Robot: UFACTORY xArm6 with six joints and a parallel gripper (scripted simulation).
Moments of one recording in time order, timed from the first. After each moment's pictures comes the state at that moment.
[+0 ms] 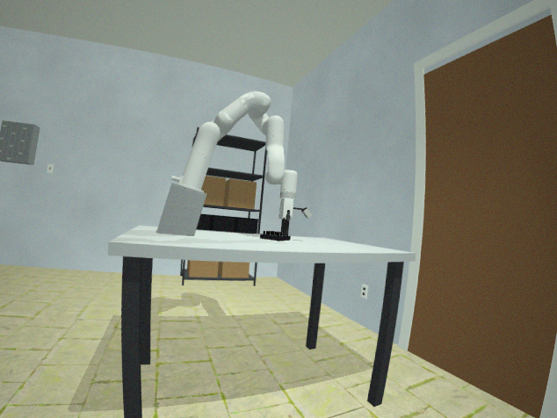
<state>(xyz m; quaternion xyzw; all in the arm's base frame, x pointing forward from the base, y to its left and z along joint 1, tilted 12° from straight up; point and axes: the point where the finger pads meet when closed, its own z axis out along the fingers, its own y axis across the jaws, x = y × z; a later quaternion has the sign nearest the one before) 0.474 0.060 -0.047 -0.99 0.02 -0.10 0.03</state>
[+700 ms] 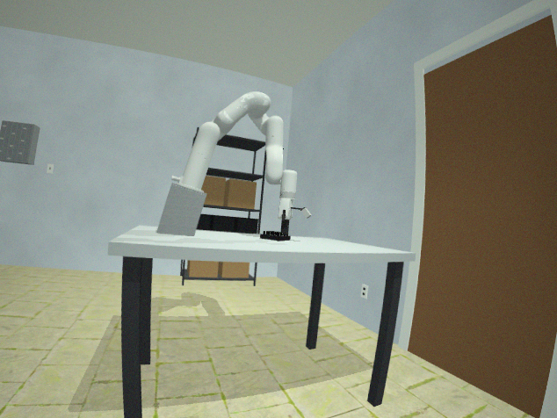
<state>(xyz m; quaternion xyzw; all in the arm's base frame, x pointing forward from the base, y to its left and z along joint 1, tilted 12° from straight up) 0.474 0.060 -0.047 -0.97 0.24 -0.10 0.05</state>
